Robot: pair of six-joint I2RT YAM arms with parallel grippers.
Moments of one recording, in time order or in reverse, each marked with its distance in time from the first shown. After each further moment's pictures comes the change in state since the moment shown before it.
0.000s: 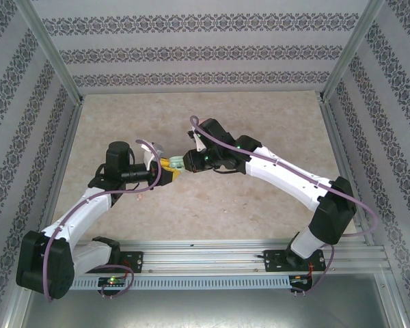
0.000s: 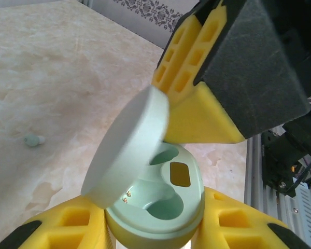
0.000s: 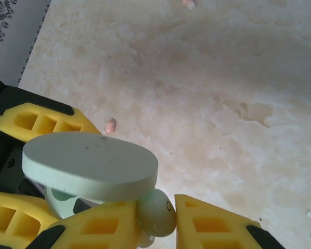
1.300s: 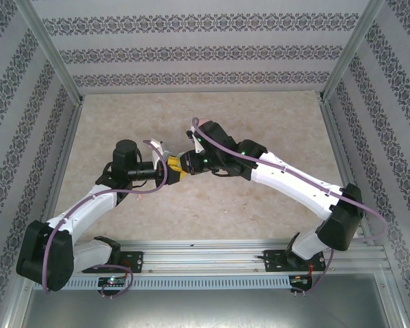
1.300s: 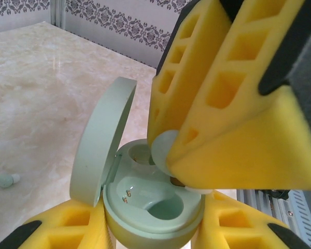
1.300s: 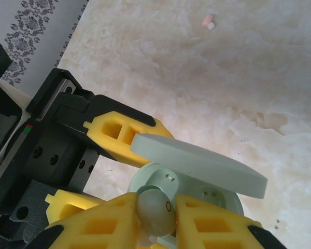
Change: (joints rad) left arm -0.079 0.063 0.012 0.164 0.019 -0.024; right arm 0.064 -0.069 0.010 0.007 0.064 0.040
